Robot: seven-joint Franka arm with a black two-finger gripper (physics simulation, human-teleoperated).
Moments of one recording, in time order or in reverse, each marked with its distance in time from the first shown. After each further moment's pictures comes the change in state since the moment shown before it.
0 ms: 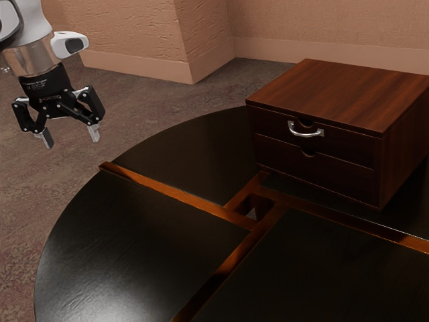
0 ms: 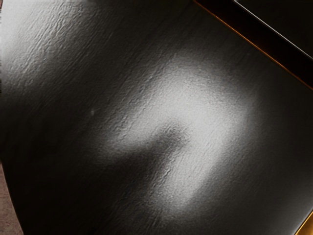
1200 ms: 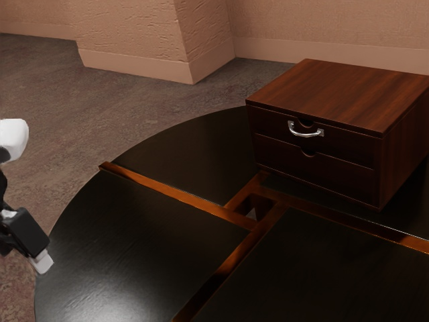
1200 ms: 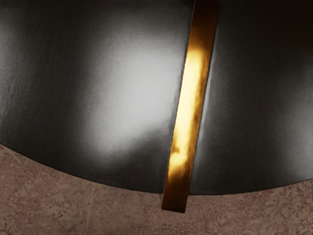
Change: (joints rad) arm -0.182 -0.712 -0.135 -0.666 -0.033 -0.011 0.192
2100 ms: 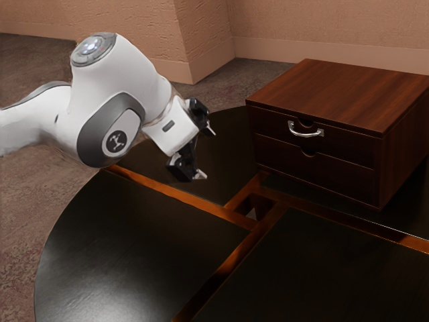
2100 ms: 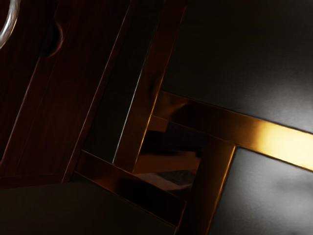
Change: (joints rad) arm 0.020 0.690 -0.026 0.210 0.063 0.934 1.346
